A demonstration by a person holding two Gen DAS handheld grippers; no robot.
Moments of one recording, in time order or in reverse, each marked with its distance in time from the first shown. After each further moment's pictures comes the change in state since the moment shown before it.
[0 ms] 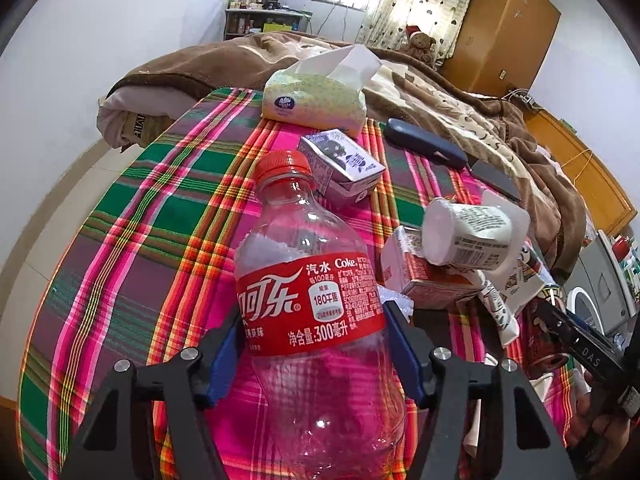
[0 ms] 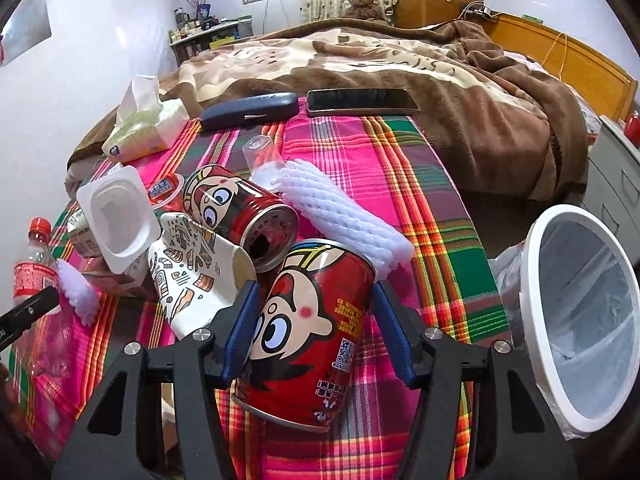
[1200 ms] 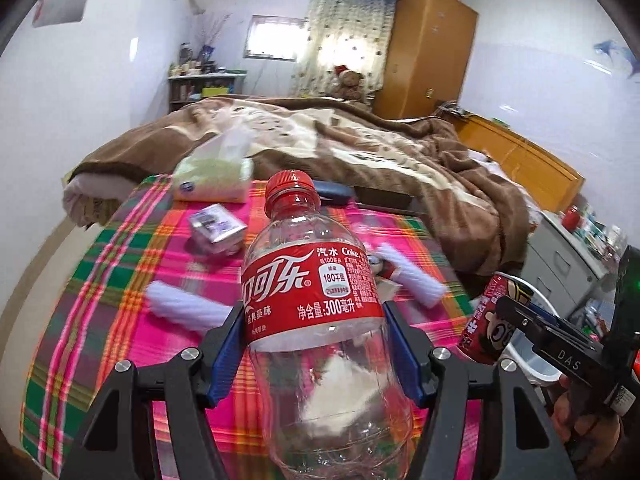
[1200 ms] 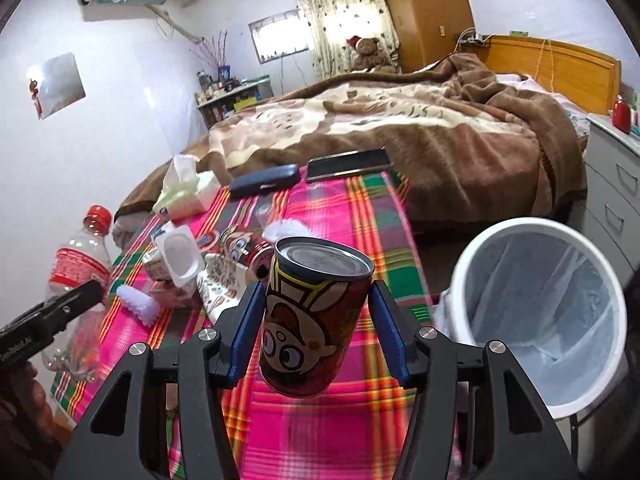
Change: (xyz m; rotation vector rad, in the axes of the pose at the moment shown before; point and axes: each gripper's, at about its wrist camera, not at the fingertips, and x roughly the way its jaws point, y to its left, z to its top) left arm -0.094 -0.118 -0.027 0.194 -0.187 -0.128; right arm -0.072 -0.053 -0.010 0.064 -0.208 0.140
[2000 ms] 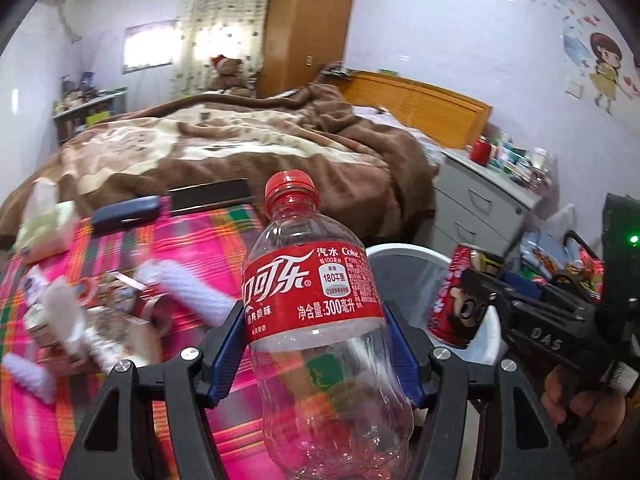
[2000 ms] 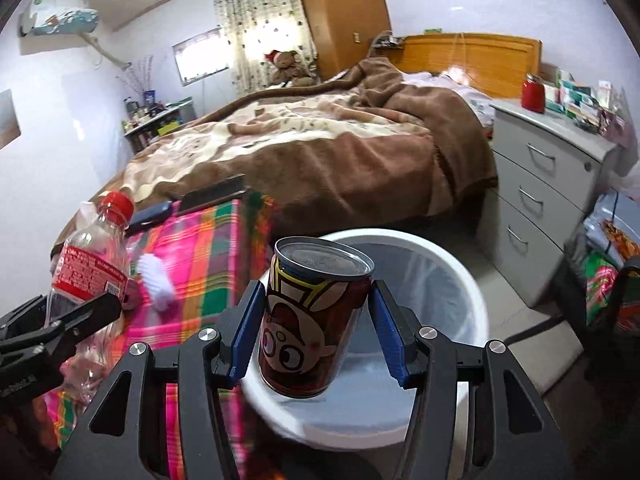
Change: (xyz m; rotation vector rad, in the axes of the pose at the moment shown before) left arm 0.062 -0.212 -0.001 0.269 0.074 -0.276; right arm -0.029 -0.132 0.012 0.116 -0.027 -0.221
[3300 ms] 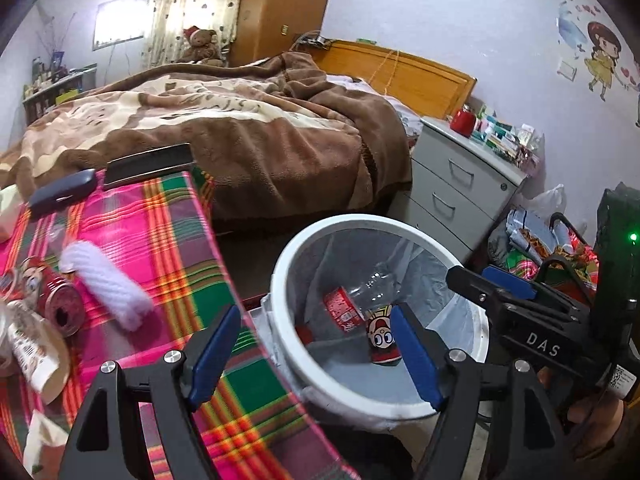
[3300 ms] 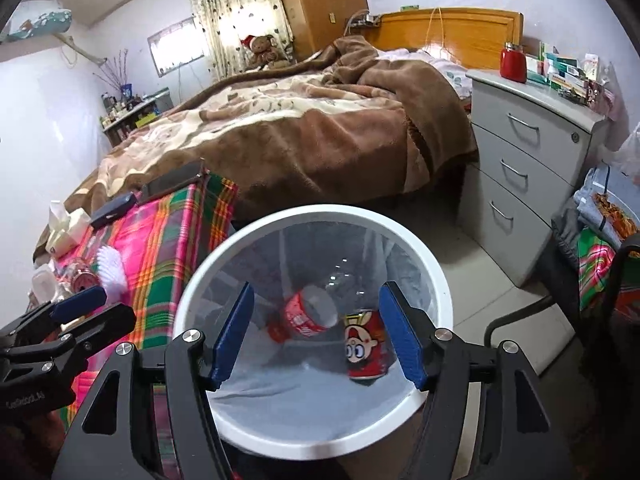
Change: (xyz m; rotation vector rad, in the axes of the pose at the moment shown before) left arm 0.066 -0.028 -0.009 -0.007 0.098 -0.076; right arm 0.010 -0.038 -0.007 0.040 0.042 -0.025
